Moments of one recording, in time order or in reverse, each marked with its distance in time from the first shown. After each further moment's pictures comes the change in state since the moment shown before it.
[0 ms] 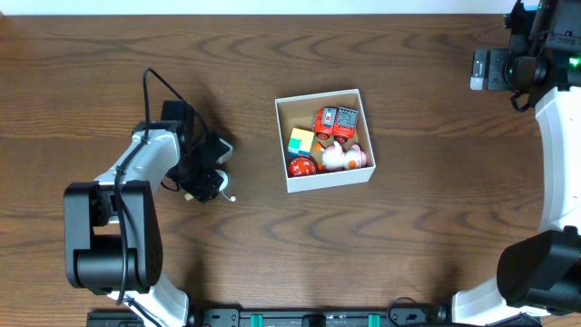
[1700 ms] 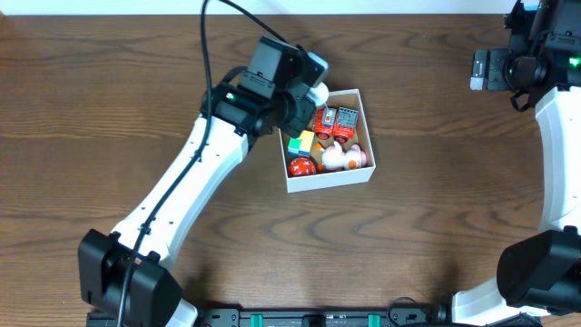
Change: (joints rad) left arm -0.500 -0.129 0.481 0.063 0.064 -0.531; right arm 0.000 0.000 0.000 0.000 0.000 0.000
